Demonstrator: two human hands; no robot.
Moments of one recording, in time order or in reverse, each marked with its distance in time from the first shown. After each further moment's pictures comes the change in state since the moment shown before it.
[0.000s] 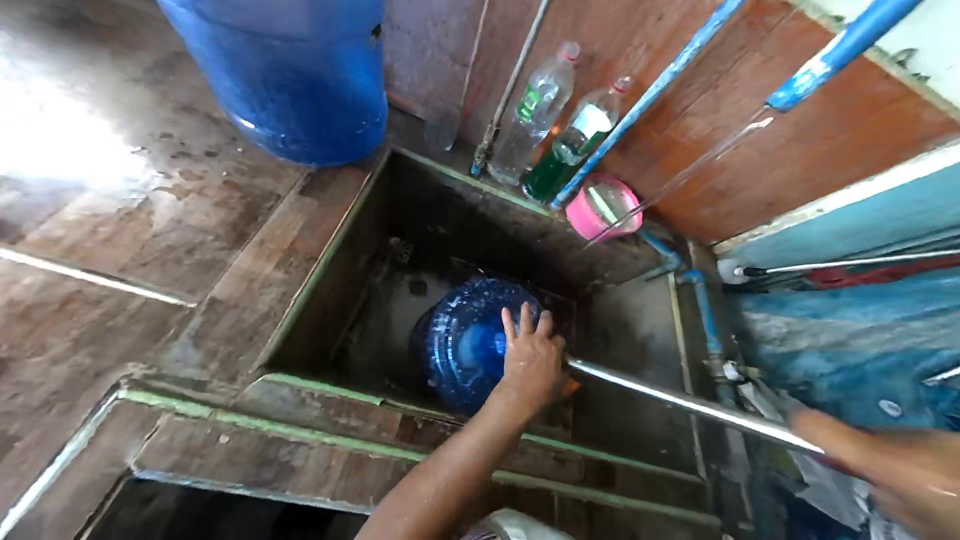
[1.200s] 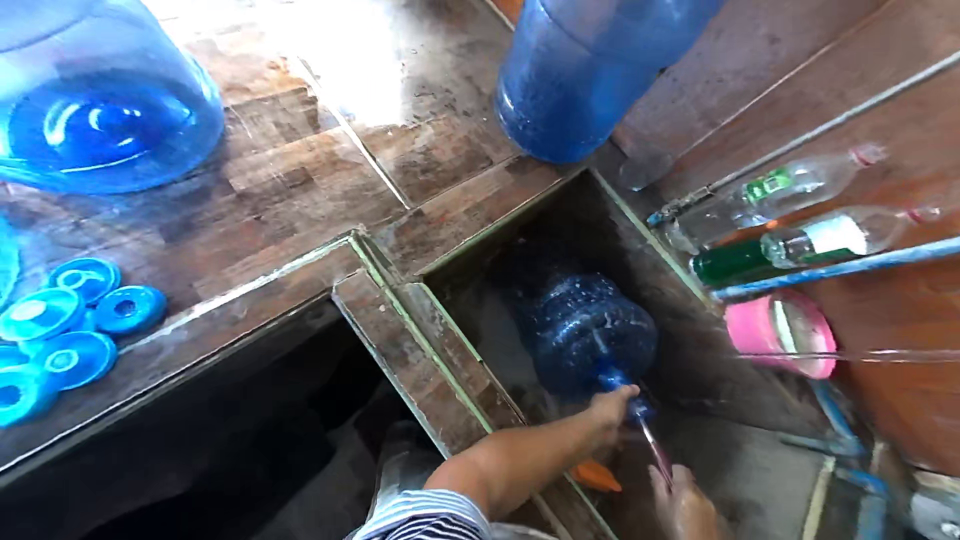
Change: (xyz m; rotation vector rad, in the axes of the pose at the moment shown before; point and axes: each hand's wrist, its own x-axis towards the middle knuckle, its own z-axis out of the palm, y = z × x) left_hand 0.063 -0.050 0.097 -1.996 0.215 -0.637; right_hand 0.207 -0.078 0.174 0.411 0.248 0.233
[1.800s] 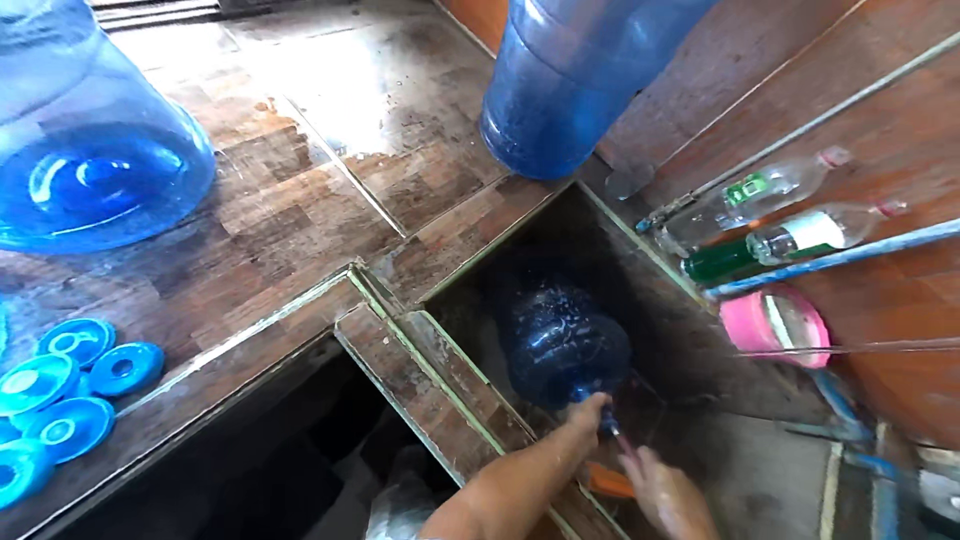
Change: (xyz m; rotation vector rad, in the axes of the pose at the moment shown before) left_hand -0.018 0.008 -0.038 -0.043 0.252 0.009; right_hand -0.002 -0.060 -0.012 -0.013 -0.315 -0.032
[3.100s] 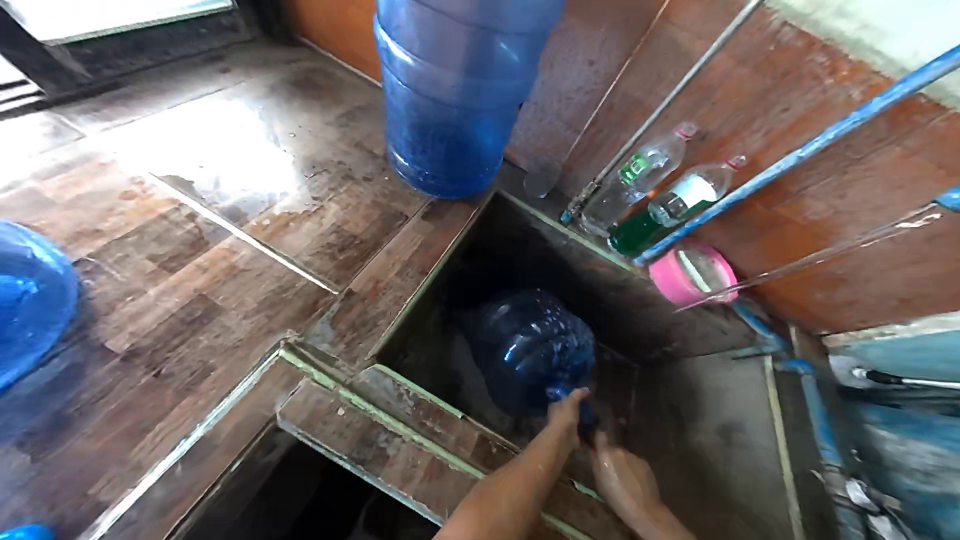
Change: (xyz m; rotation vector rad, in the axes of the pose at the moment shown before) left_hand 0.002 0.001 -0.005 0.201 -0.052 0.002; right_hand 0.002 -0.025 0.031 -0.066 -0.012 0.072
